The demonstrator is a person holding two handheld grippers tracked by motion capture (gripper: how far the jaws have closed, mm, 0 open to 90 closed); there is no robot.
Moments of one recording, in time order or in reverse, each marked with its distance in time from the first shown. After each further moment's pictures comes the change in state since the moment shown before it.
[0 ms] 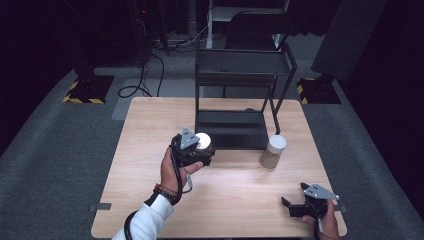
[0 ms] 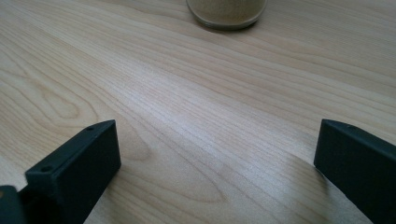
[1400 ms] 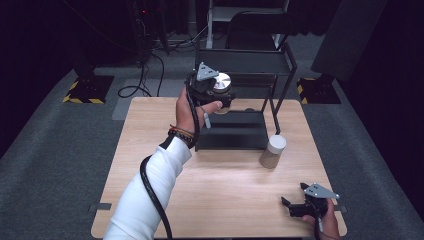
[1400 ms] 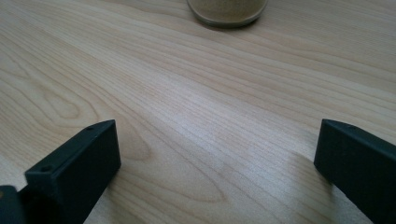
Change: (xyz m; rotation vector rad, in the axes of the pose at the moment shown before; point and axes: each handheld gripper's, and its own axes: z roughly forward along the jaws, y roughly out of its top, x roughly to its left) left arm 0.018 0.140 0.020 -0.102 -0.042 0.038; right arm -0.003 0.001 0.001 0.007 0.011 0.011
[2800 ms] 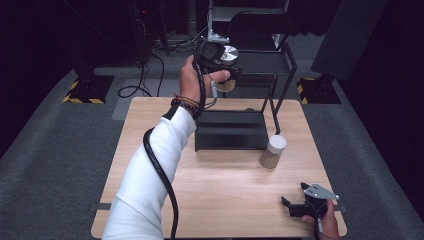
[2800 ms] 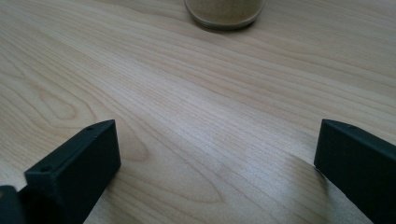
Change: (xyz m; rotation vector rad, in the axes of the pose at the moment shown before) left arm 0.005 0.086 0.010 0.079 0.021 0.042; right arm 0.004 -0.001 0.000 -0.007 -0.017 -0.009
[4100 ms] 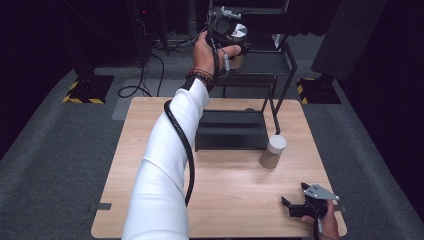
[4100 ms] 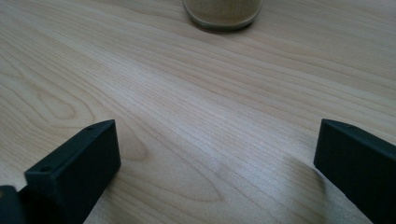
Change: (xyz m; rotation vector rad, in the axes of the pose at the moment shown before) left arm 0.022 0.043 0.058 -0.011 0.042 0.021; right arm 0.003 -0.001 -0.001 -0.005 -0.014 -0.004
